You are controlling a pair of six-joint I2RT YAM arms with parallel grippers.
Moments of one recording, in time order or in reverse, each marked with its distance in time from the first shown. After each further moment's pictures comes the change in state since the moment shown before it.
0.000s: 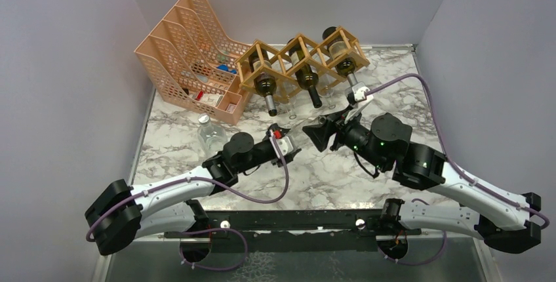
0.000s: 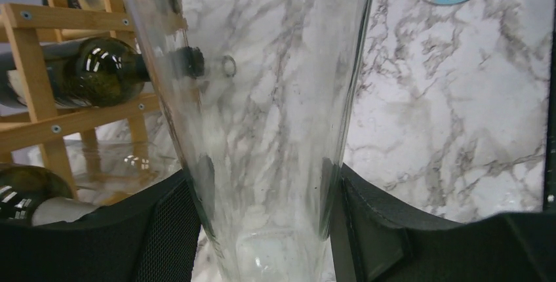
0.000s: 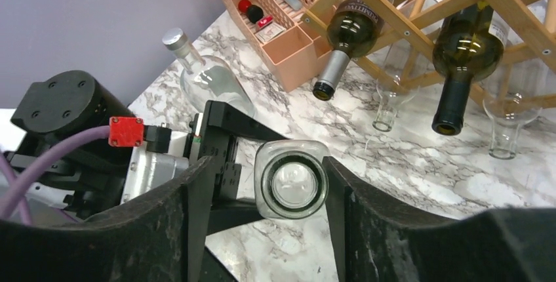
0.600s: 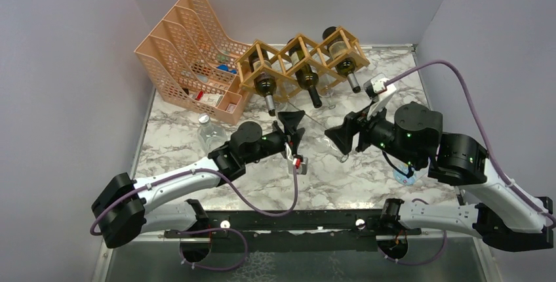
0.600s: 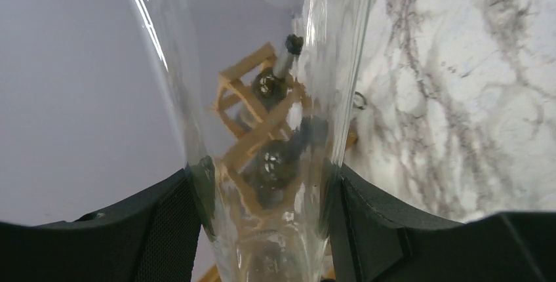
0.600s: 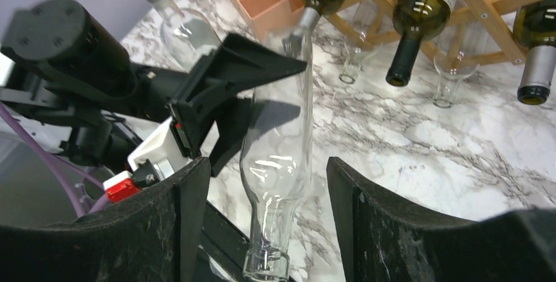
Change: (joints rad) left arm -0.013 0.078 0.143 -0.048 0.050 0.869; right arm 0.001 0.035 0.368 -0.511 -0.002 0.006
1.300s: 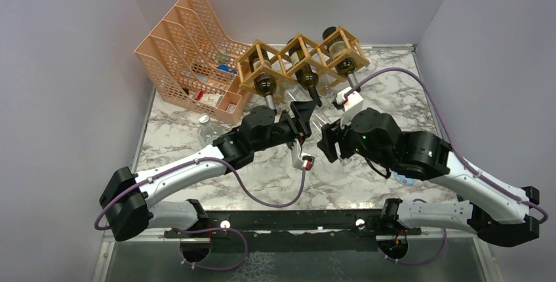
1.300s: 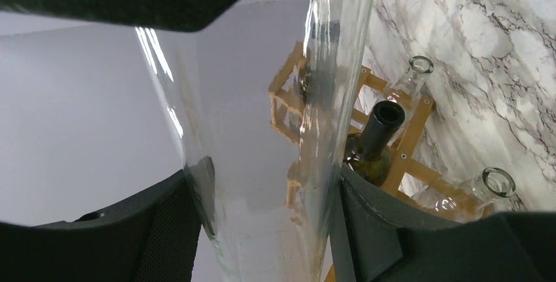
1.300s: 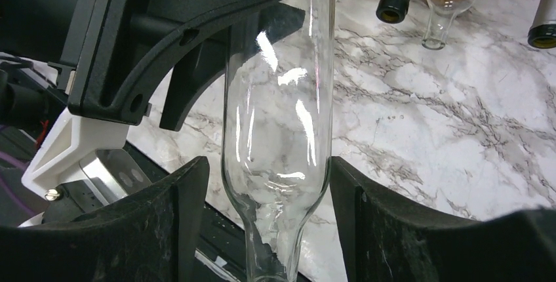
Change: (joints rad) left arm 0.000 0.094 0.259 -0.265 0.001 0.454; right arm 0.000 0.077 -0.118 -0.078 0.015 0.006
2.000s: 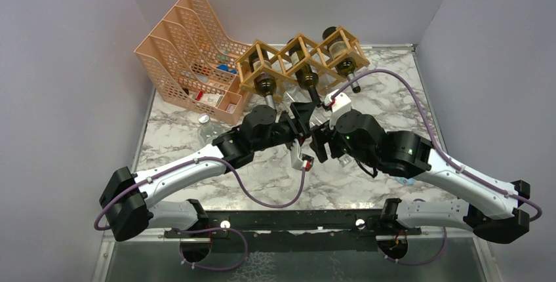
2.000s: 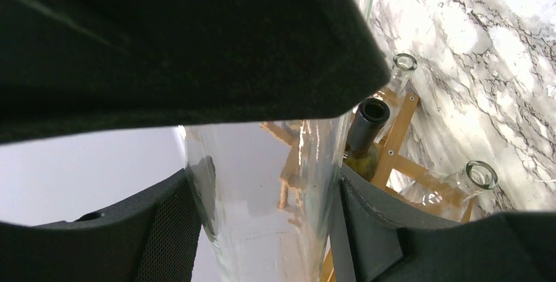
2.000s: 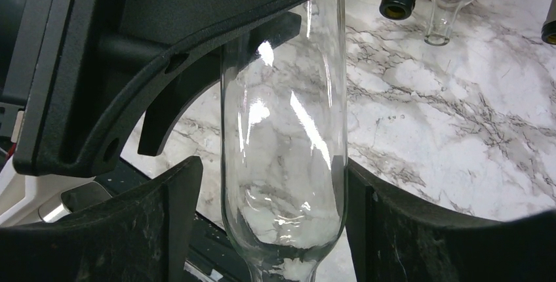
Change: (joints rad) left arm 0.002 0.000 0.015 -0.068 0.001 0.006; right arm 0.000 0.055 -0.064 0.069 0.033 0.010
